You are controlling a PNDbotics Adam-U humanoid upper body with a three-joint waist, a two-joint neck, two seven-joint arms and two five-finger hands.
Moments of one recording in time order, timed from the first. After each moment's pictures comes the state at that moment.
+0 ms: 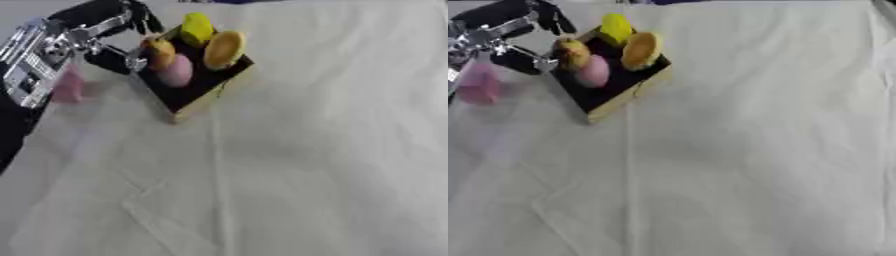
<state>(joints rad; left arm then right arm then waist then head) -1.04 0.53 -0.34 -1.15 -0.67 -0.29 -0.40 -0.24 -0.82 -0.10 -1.99 -0.32 -0.38 -0.20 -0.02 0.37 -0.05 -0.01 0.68</state>
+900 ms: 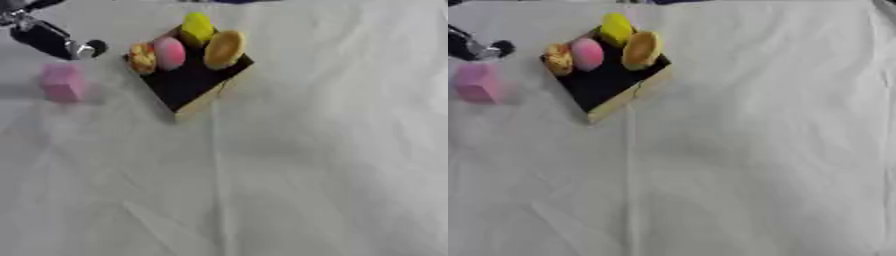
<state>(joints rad) -0.92 0.80 -0.25 -1.39 -0.58 -0.22 -0.47 -0.20 -0.82 -0.11 -1.99 -0.31 -0.38 -0.21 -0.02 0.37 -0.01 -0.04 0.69</state>
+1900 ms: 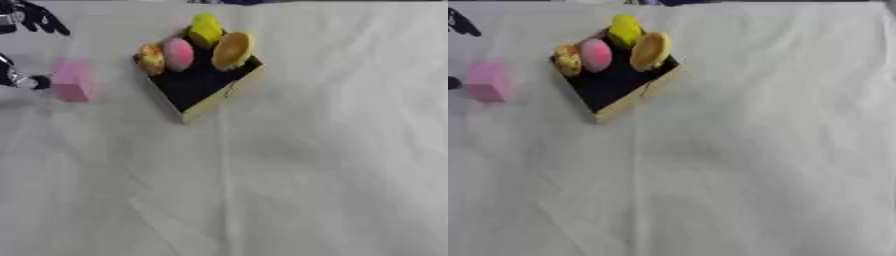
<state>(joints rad) -0.91 0.84 -0.21 -1.23 -0.53 -0.27 -0.66 -0.20 -0.82 -0.11 -1.99 -0.30 -0.37 -0.22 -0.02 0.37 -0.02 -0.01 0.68</state>
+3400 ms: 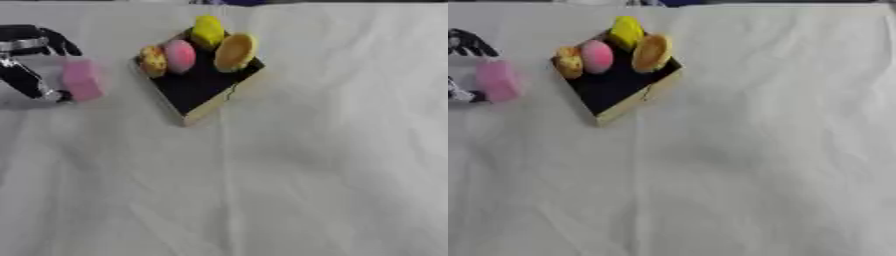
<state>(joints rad) -0.96 0.75 -0.19 -1.02 -0.66 -0.27 -0.65 -0.20 -0.80 -0.10 -1.99 -0.28 -0.36 -0.21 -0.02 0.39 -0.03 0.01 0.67</state>
